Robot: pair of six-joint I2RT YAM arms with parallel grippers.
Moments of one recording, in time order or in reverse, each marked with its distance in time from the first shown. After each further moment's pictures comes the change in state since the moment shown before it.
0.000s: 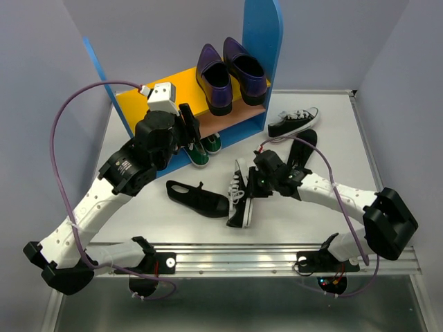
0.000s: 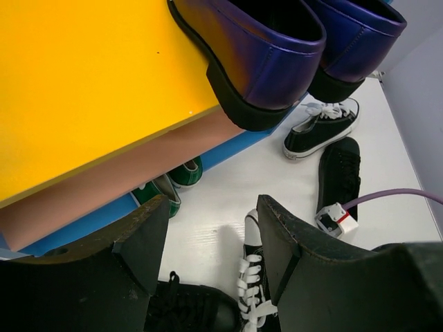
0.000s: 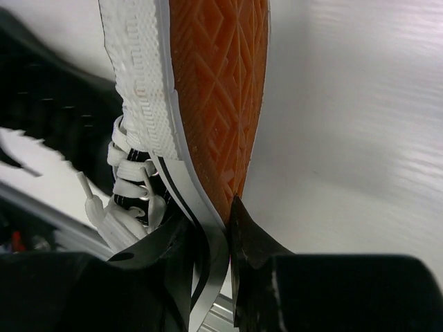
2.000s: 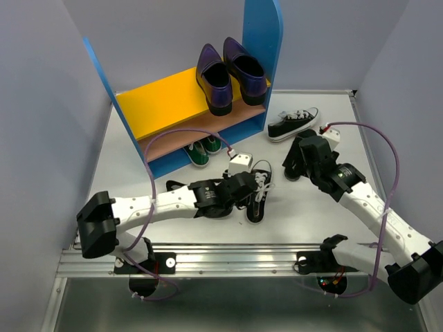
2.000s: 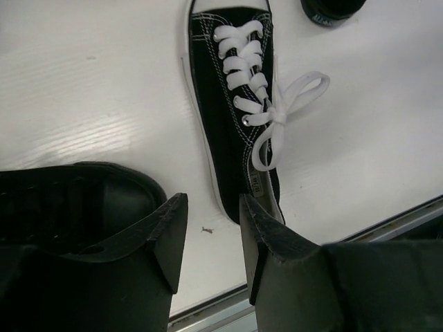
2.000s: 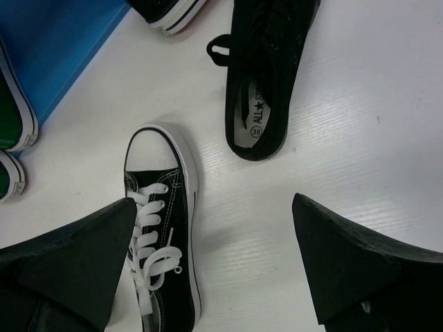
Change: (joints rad) left arm -0.456 0.289 -0.352 0.122 -0.014 -0.315; right arm -0.250 -0.362 0.086 -0.253 0.485 0.017
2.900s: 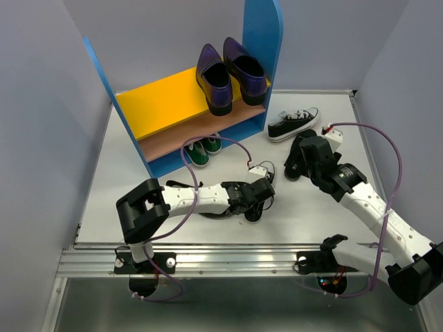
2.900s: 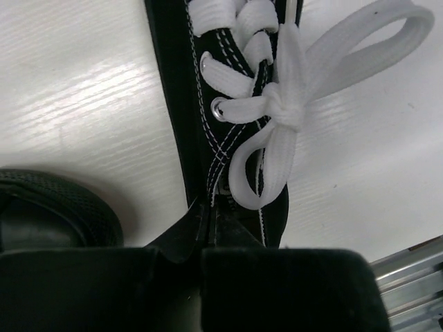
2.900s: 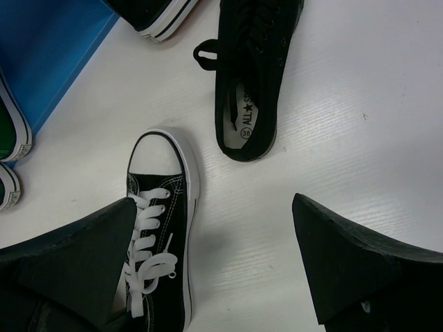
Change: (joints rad) left arm 0.000 0.369 0.083 0.056 0.153 0.008; right arm 0.000 -0.014 0.017 -0.036 0.044 0.023
